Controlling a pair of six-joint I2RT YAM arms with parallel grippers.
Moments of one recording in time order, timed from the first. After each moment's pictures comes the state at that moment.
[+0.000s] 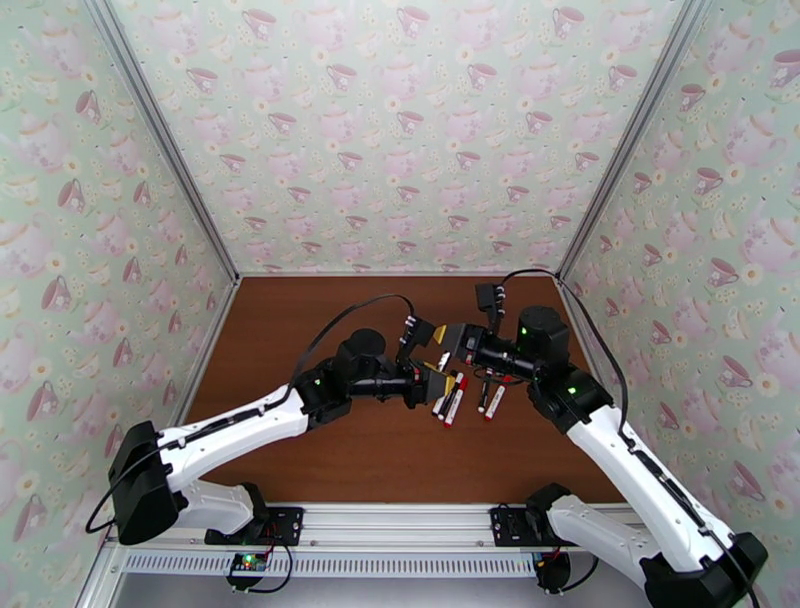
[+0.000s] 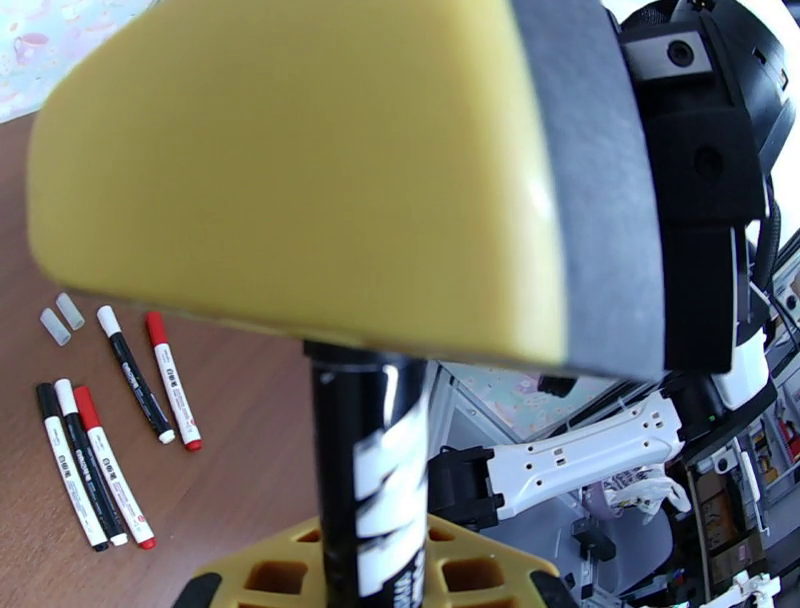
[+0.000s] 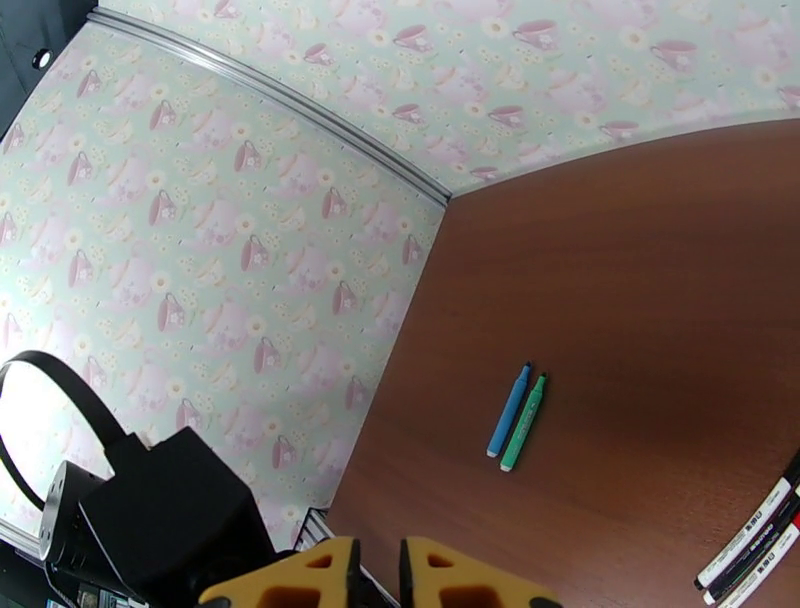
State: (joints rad) left arm -0.95 1.37 1.07 0.05 0.45 -0.58; right arm 0.47 0.99 1.01 -0.28 -0.52 0.79
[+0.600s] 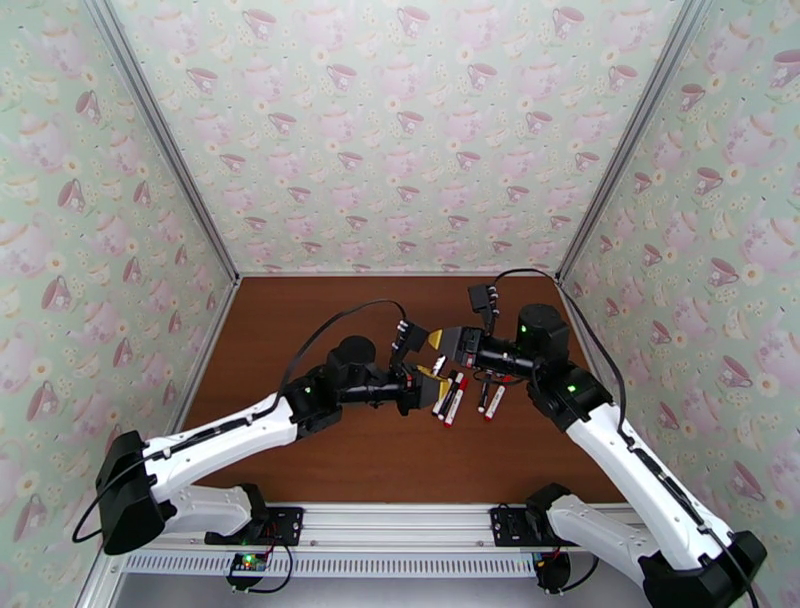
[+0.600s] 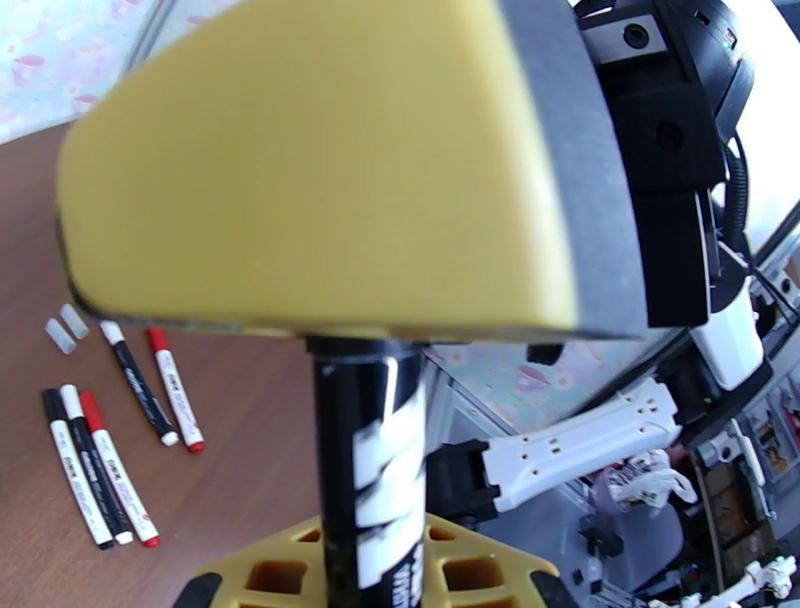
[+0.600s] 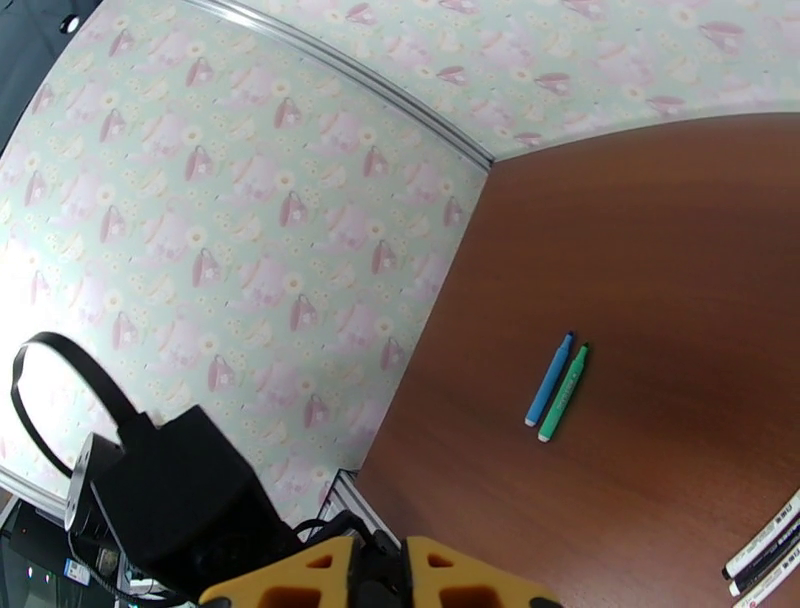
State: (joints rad) left arm -0.98 1.30 1.01 0.05 0.37 -0.55; right arm 0.46 1.00 1.05 -0.33 -0.61 0.79
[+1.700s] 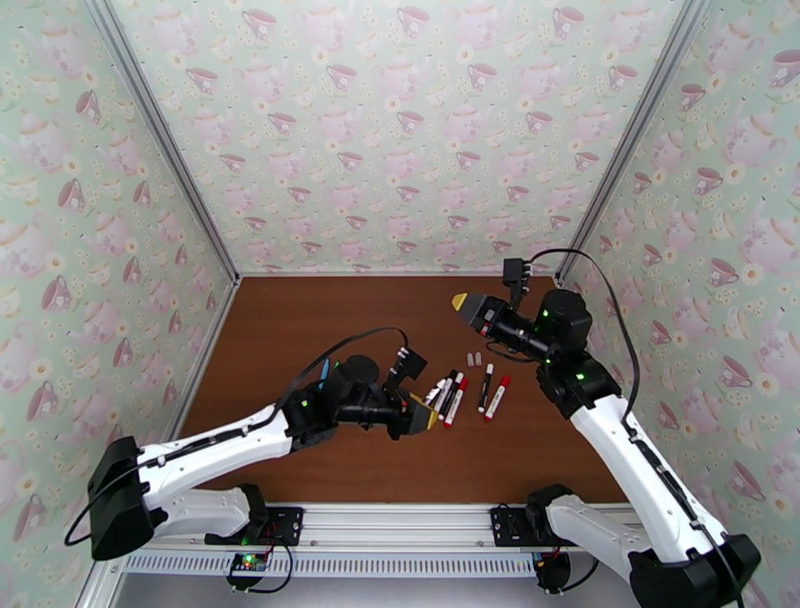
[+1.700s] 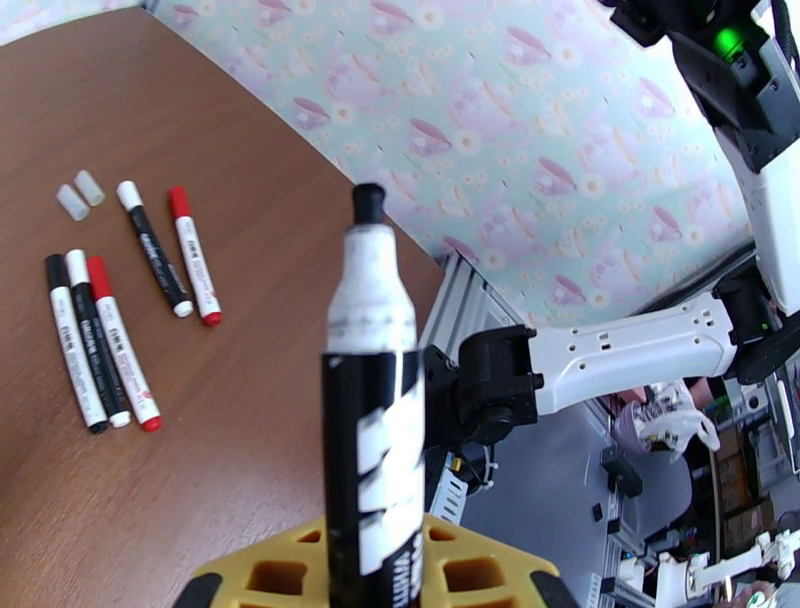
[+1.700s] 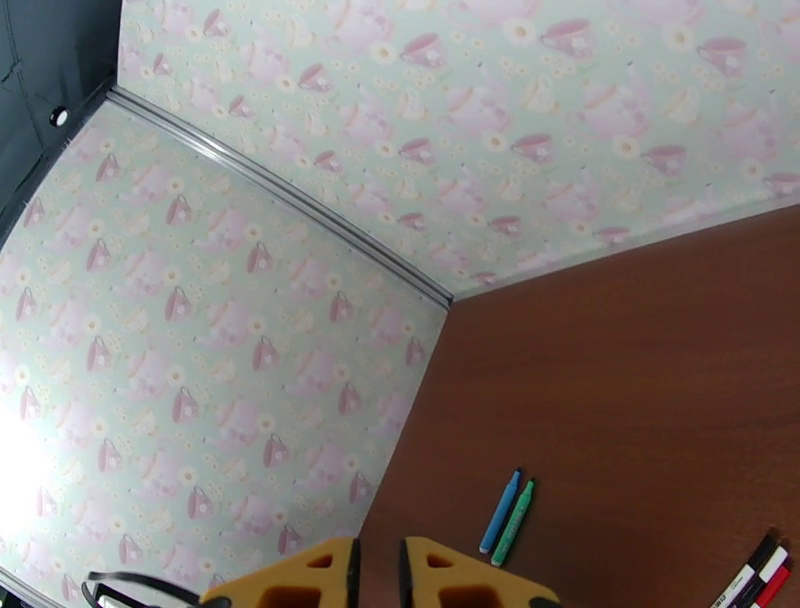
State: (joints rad) left arm -0.97 1.20 0.86 -0.06 0.40 -0.55; right arm 0.33 1.04 1.07 -0.17 -0.53 0.81
